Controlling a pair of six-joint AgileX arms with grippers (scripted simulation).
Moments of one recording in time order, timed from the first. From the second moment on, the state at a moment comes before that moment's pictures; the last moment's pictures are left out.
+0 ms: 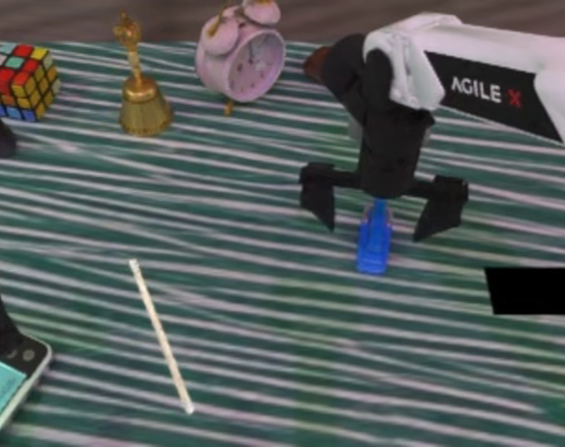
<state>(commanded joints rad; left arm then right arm) 0.00 0.00 0.00 0.00 0.00 0.00 0.50 2.45 1.96 -1.08 0.00 0.68</state>
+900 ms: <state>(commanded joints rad) 0.00 0.00 0.00 0.00 0.00 0.00 0.50 2.45 1.95 -1.07 0.00 0.68</state>
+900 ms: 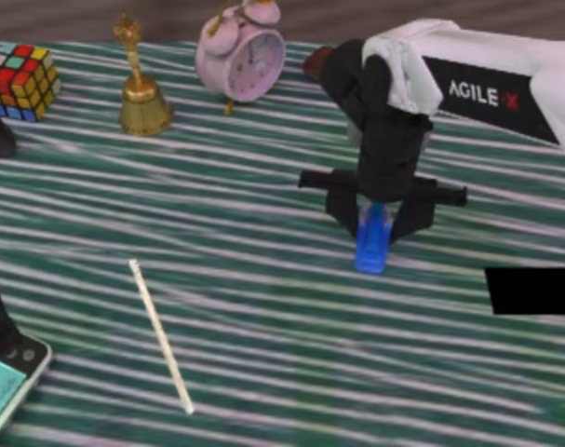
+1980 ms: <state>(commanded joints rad) 0.00 0.00 0.00 0.00 0.00 0.00 0.49 2.43 2.10 -1.22 0.00 0.69</state>
